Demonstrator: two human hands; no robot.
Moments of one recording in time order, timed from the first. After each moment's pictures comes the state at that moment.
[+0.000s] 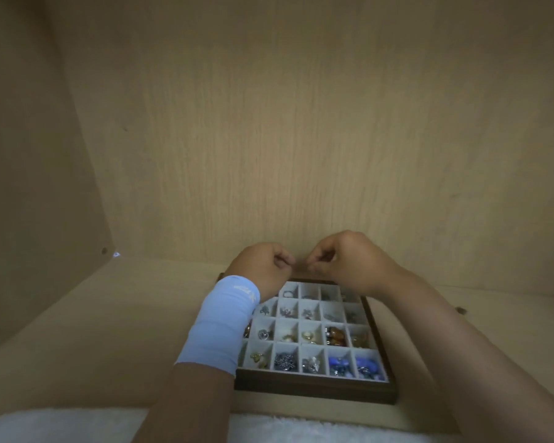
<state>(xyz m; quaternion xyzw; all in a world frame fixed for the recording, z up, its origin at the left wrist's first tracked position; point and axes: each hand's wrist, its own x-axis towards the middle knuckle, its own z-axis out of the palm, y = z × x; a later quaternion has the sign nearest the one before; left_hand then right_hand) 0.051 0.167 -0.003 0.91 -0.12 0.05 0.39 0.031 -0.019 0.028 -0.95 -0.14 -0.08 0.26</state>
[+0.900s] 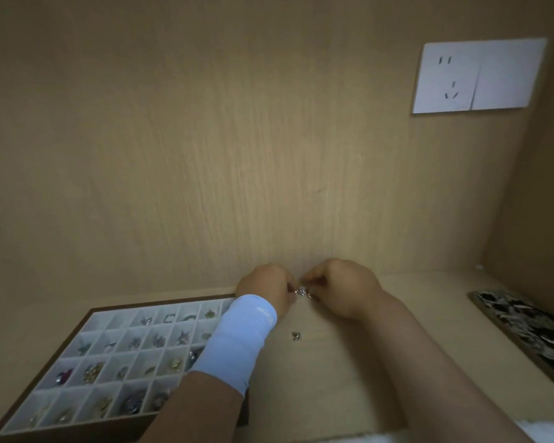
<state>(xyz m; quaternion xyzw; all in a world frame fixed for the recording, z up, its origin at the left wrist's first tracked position) 0.043 -0.037 -0.016 0.96 -0.21 0.02 0.17 0.010 -0.198 -0.022 -0.98 0.00 -0.09 0.16</state>
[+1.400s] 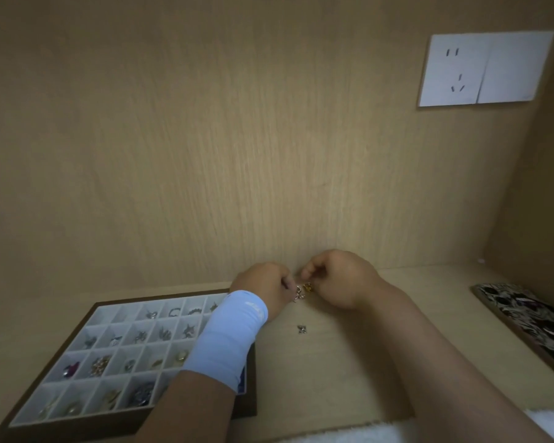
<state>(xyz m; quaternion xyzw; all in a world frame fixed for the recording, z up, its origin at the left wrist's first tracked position) 0.043 -0.019 -0.020 0.95 -0.22 0.01 0.21 0.011 -0.189 -0.017 -0.97 0.00 -0.08 0.22</state>
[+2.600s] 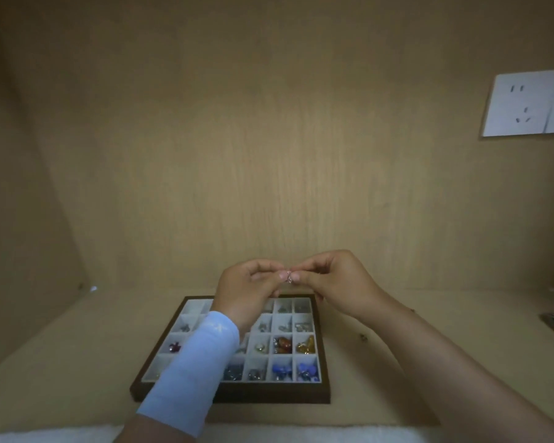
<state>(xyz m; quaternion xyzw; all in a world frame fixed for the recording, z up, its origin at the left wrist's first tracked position) -0.017 0.098 0.020 0.76 -0.09 0.05 0.65 -0.017 -0.082 0.022 -0.81 -0.14 -0.10 0.56</state>
